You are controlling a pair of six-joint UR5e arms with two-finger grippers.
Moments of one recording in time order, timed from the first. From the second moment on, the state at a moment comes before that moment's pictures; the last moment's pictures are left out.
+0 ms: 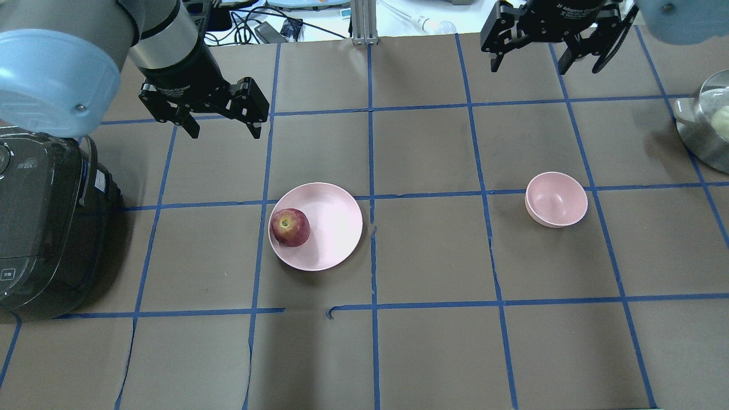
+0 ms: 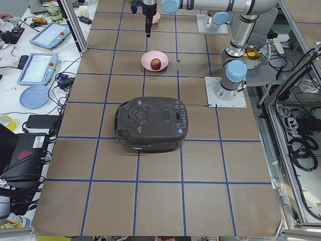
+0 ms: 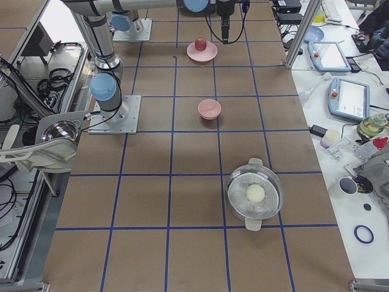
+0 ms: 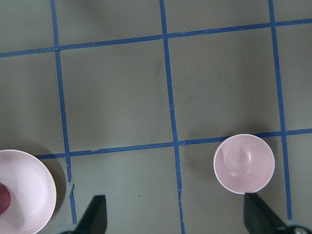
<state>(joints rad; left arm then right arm) -1.65 -1.62 -1.55 -1.50 1.56 -0.02 1.59 -1.48 1.41 -1.64 -1.56 0.11</state>
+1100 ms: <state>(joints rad) -1.65 -1.62 -1.57 -1.49 1.56 0.03 1.59 -1.47 1.41 -1.65 -1.56 0.11</state>
